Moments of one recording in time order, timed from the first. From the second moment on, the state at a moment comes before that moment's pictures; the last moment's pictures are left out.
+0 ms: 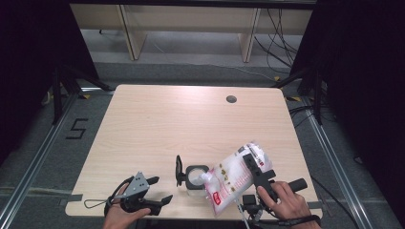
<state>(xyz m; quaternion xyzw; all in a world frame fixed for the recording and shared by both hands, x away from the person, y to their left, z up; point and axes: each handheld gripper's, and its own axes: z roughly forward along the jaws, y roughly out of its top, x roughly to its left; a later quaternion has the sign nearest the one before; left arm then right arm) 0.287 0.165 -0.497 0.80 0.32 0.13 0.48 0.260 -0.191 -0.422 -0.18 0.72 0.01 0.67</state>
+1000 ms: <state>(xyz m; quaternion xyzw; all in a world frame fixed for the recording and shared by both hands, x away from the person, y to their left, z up) 0.289 0.166 -0.496 0.81 0.31 0.13 0.48 0.260 -0.198 -0.417 -0.19 0.71 0.00 0.68</state>
